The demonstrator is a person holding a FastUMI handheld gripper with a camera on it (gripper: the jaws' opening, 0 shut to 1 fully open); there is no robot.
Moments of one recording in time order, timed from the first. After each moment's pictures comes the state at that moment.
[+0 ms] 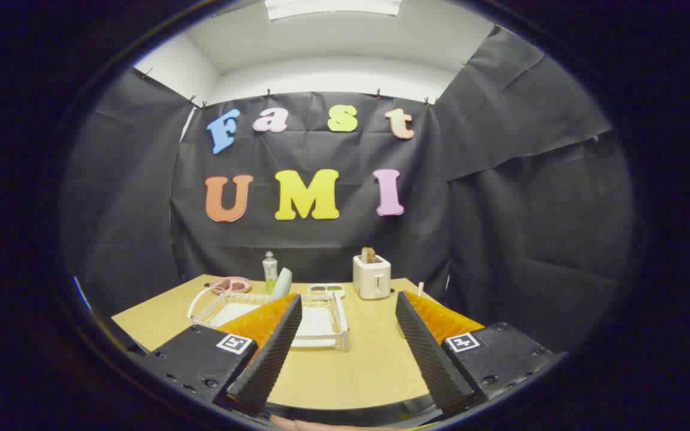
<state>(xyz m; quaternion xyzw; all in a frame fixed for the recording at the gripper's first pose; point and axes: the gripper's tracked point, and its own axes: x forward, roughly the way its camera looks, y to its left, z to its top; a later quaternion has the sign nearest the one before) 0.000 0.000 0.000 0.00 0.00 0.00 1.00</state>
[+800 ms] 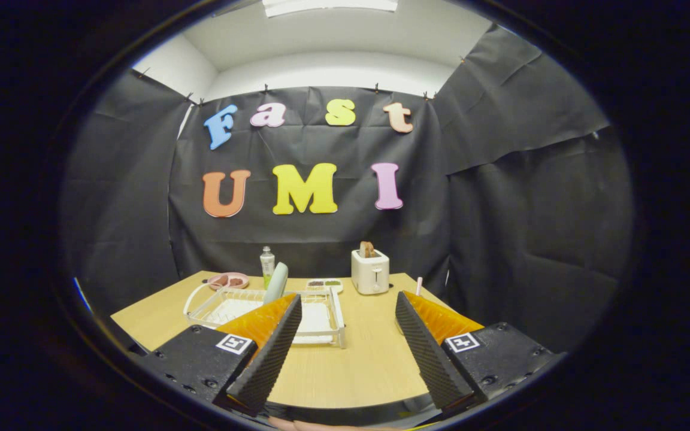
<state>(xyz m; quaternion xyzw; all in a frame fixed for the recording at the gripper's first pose) 0.015 0.001 -0.010 -0.01 0.02 0.01 1.00</state>
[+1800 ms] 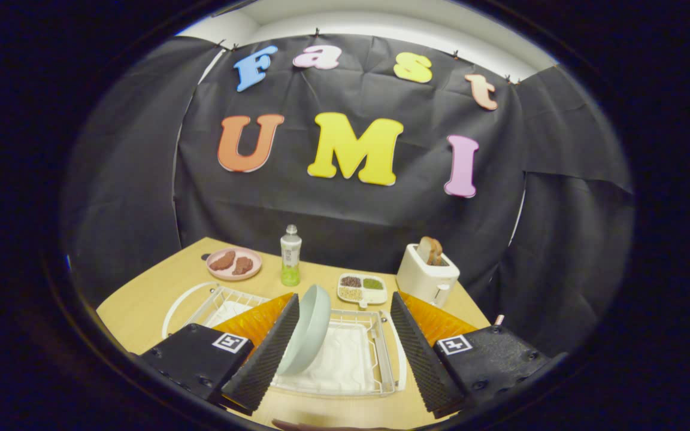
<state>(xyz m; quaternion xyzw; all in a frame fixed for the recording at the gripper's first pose) 0.266 0.167 0.018 -0.12 0.17 0.07 0.98</state>
